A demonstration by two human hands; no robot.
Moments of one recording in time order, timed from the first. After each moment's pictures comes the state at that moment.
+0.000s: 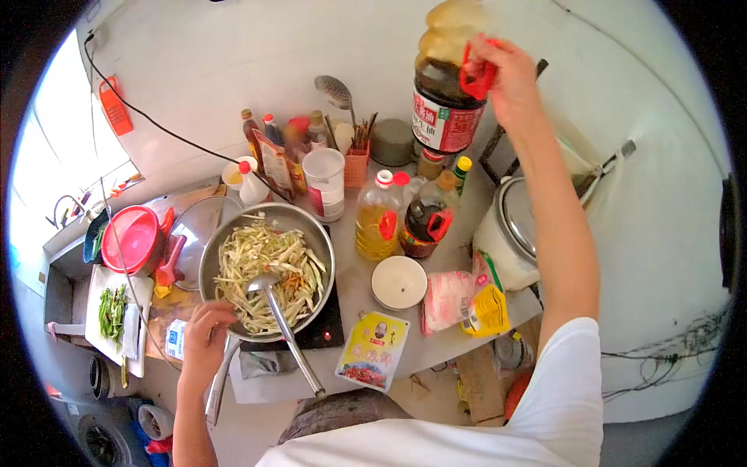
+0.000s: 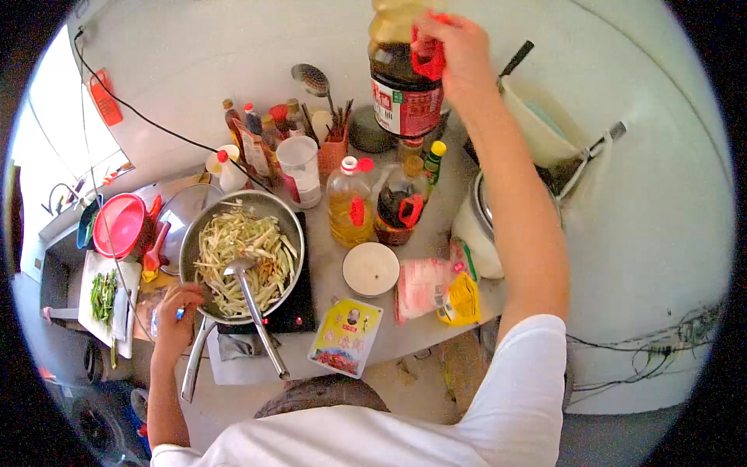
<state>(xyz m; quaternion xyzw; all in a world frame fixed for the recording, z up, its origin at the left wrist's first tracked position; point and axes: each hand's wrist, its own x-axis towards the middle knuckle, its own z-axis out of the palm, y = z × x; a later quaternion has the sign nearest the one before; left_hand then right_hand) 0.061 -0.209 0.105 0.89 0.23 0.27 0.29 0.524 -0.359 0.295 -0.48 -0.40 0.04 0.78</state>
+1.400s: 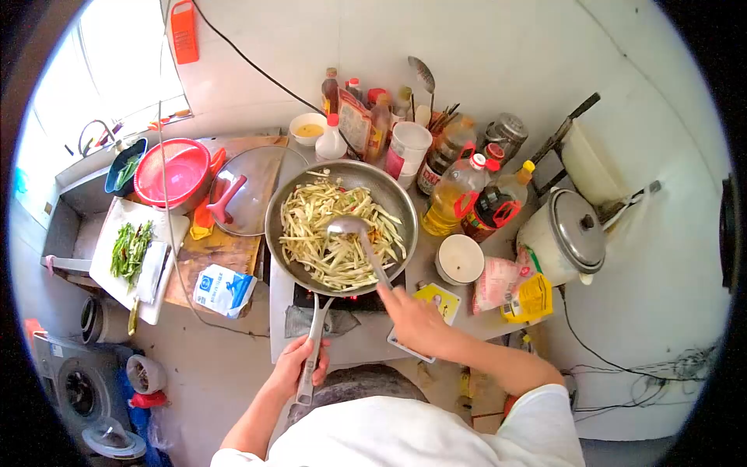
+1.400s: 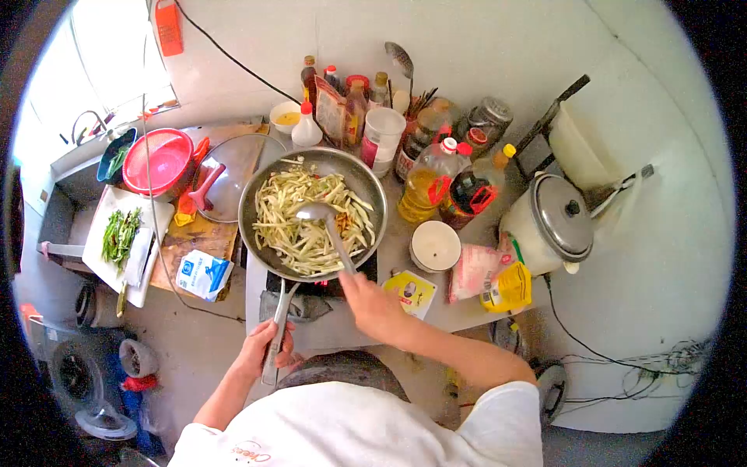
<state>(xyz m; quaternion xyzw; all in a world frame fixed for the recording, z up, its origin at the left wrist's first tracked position) -0.050 -0.259 -0.024 0.28 0.28 0.07 0.91 0.198 -0.377 0.046 -0.77 -0.62 0.11 0.05</state>
